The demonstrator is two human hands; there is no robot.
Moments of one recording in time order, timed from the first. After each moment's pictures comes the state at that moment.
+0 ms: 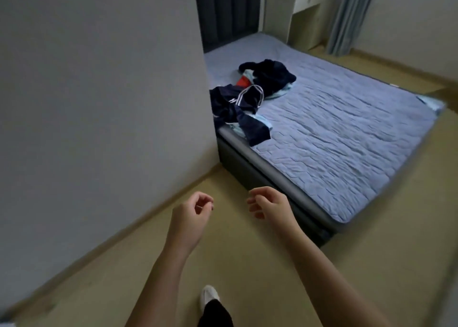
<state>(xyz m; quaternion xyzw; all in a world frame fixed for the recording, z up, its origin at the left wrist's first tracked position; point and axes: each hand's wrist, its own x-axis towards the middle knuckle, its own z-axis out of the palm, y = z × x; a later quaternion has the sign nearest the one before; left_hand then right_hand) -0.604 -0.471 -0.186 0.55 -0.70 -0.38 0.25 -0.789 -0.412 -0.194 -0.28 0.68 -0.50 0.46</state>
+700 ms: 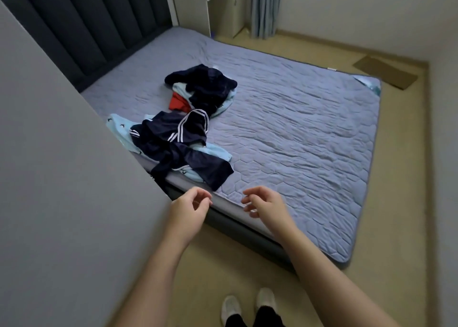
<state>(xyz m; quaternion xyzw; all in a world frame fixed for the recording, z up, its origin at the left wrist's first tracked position) -0.868 -0.850 -0.218 0.43 -0.78 -0.44 0.14 -1.012 -0.724 -0.223 -0.15 0.72 -0.55 0.39</state>
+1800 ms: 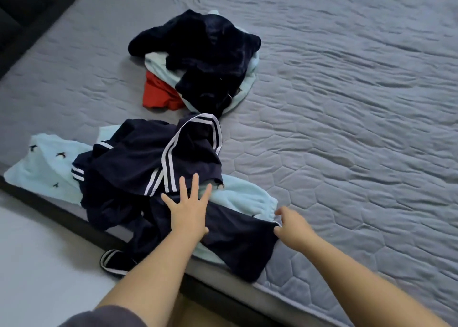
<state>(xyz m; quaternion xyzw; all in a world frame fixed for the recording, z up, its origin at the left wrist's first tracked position) -1.133 -1.266 -0.604 0.30 -0.89 0.04 -0.34 -1.265 -1.065 -0.627 -0.19 0.86 -0.13 0.46</state>
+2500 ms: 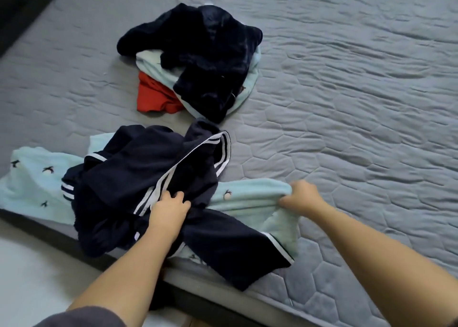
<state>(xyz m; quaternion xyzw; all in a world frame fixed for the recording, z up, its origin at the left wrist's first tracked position) -1.118 -1.359 -0.629 0.20 -0.90 0.13 -0.35 -1.319 -1.141 -0.634 -0.17 0.90 -0.12 0.39</state>
